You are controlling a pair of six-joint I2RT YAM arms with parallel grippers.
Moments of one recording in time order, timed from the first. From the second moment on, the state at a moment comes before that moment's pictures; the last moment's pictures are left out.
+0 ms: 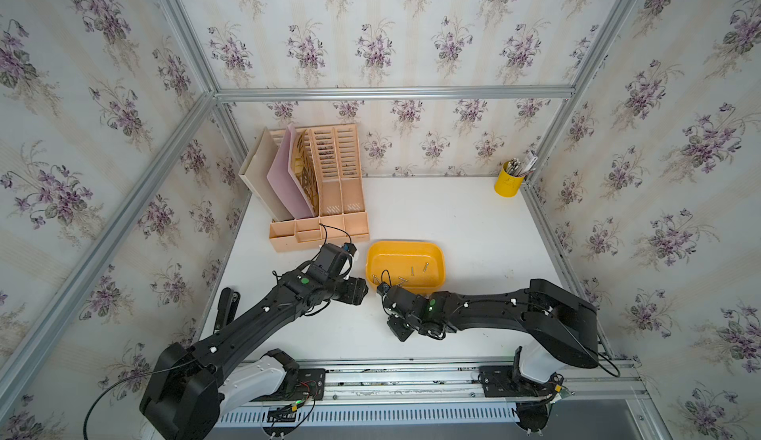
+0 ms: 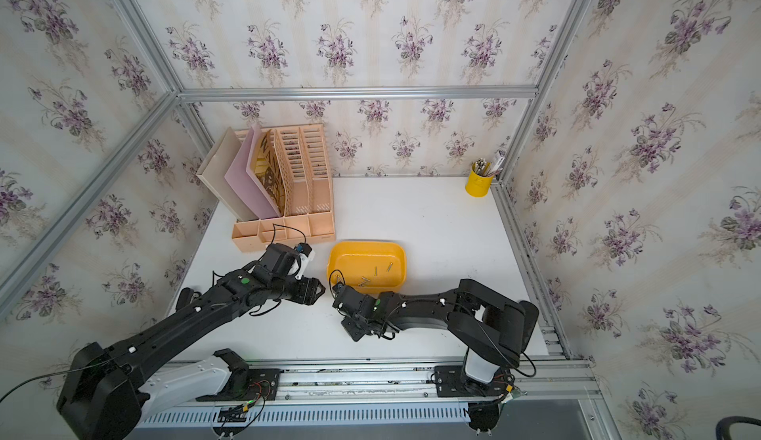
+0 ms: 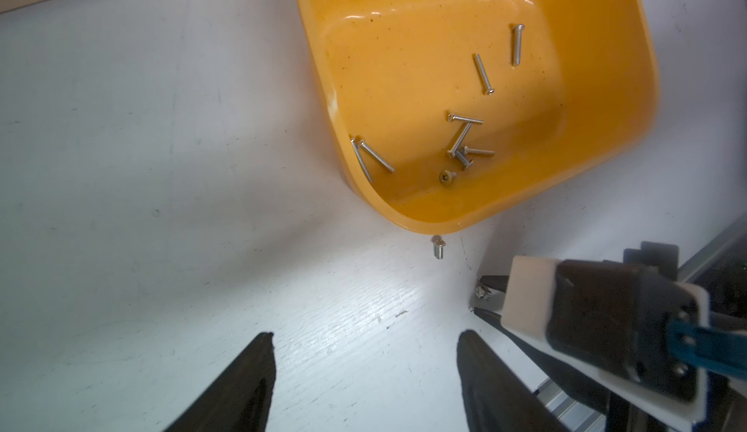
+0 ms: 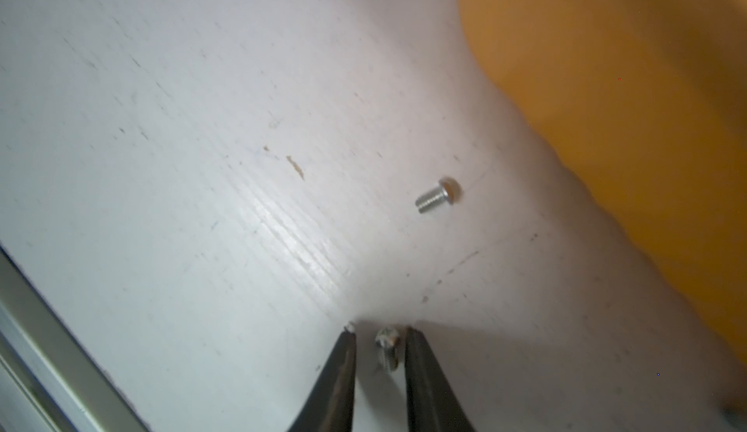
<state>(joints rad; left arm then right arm) -0.56 1.12 0.71 -0.58 0.16 -0.32 1.19 1.66 0.83 -0.30 0.07 0.38</state>
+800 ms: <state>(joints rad) -0.55 1.11 0.69 -0.56 0.18 -0.32 1.19 1.67 0.86 -0.34 0.11 0.36</state>
